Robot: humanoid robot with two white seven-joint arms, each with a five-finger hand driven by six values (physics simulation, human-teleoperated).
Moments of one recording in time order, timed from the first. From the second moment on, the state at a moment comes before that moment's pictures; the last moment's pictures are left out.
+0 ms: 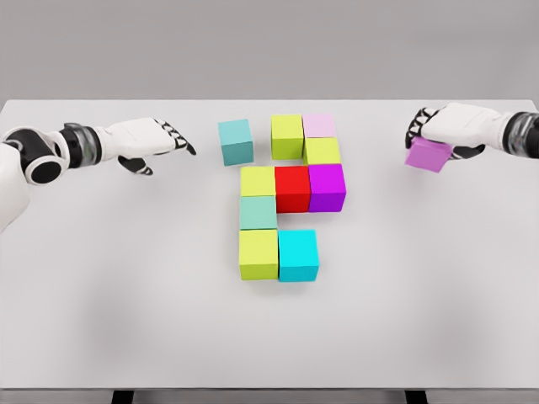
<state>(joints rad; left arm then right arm) -0.88 0.54 -0.81 -0.94 -0.75 -0.61 -0.34 -0.76 -0.68 0.49 -1.17 0.80 -0.62 0.61</state>
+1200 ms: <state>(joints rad) -0.99 0.35 -0.80 -0.69 -0.78 -0.61 -0.40 -0.41 -0.85 0.30 -1.67 0.72 -0.62 0.61</state>
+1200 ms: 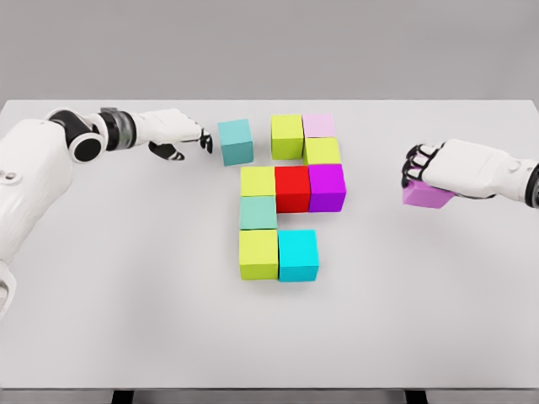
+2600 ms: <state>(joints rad) -1.03 0.27 -0.78 -0.61 -0.78 -0.61 -0.40 -0.23 -0.79 0.30 -1.77 0.53 -0.62 0.61</state>
